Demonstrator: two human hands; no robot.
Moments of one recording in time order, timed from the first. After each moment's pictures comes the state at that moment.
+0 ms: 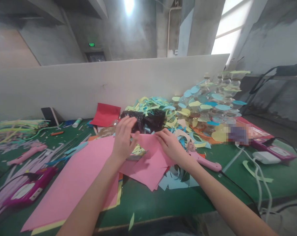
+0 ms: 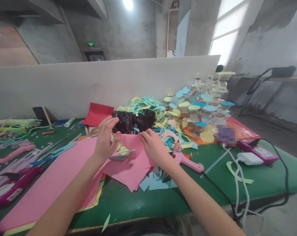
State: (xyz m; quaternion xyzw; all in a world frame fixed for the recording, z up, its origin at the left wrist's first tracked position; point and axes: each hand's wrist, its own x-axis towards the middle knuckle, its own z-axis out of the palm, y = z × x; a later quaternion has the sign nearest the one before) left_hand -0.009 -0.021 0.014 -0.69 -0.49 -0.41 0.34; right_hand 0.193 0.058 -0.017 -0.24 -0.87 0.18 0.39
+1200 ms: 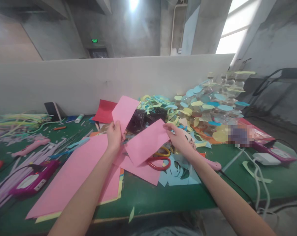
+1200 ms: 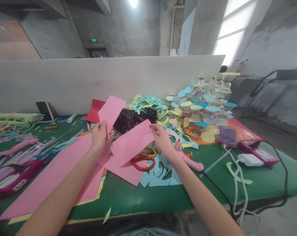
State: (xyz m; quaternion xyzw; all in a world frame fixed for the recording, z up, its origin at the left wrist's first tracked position) left_hand -0.049 -0.002 -0.011 -0.34 -0.60 -0.72 -0.12; right_hand 0.199 0.081 -0.019 -0.36 -0.74 0.41 0.40
